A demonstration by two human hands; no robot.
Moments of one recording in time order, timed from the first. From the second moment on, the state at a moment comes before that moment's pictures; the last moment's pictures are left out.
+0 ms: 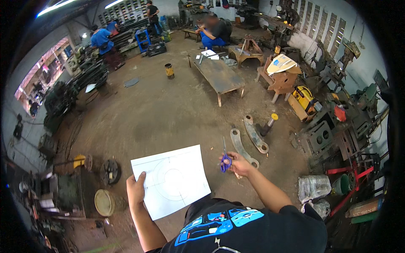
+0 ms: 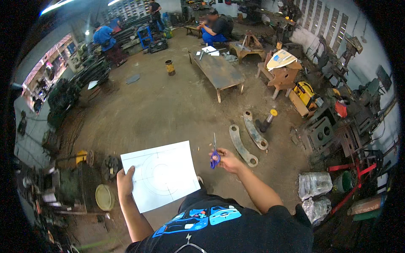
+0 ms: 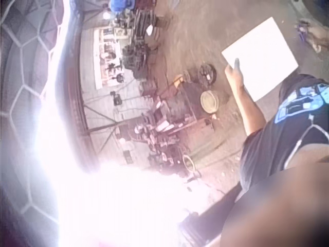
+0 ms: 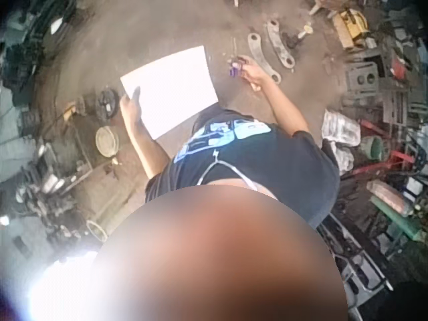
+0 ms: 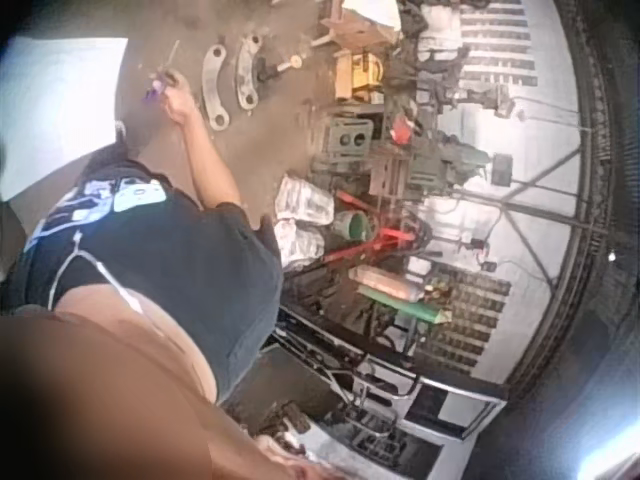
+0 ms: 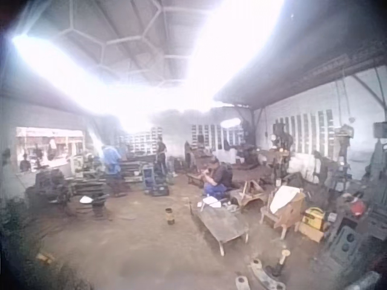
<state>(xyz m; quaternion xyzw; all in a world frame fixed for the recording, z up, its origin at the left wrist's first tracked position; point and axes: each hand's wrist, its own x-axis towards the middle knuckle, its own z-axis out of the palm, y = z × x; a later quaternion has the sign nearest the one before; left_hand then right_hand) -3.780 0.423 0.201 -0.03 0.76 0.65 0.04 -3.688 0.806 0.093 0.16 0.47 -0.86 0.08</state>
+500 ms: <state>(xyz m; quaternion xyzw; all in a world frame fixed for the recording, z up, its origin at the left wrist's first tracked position) -4.351 0.647 0.221 0.00 0.70 0.71 0.10 -4.060 0.998 0.064 0.38 0.37 -0.85 -0.03</state>
